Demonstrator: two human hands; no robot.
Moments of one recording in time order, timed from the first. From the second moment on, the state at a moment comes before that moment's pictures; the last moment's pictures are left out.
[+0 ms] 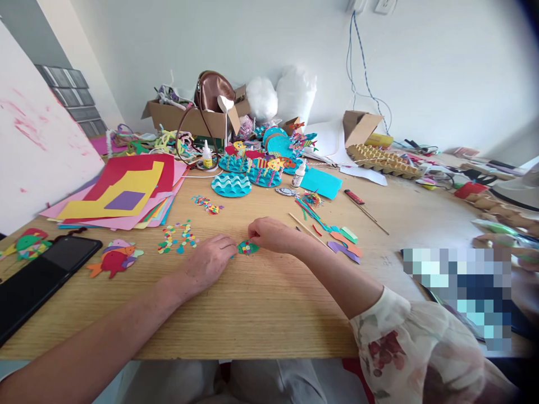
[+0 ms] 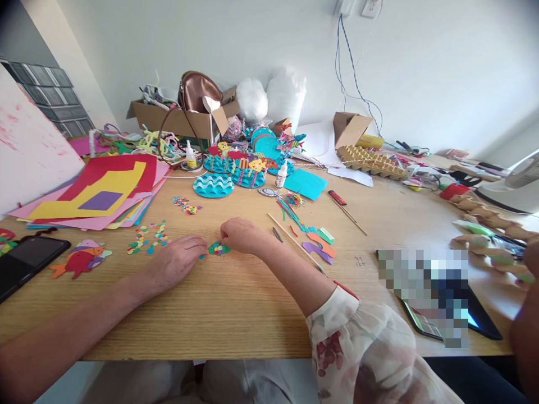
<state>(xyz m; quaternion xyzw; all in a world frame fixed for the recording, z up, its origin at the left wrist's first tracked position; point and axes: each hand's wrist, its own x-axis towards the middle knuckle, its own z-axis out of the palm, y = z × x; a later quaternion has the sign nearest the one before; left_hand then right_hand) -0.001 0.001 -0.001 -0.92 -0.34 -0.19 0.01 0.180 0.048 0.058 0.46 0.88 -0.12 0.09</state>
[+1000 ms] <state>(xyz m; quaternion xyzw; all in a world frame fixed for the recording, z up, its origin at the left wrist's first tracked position) -0.003 0.003 -0.005 -0.93 -0.33 -0.19 0.01 0.176 0.047 0.062 0.46 0.87 -0.10 0.11</state>
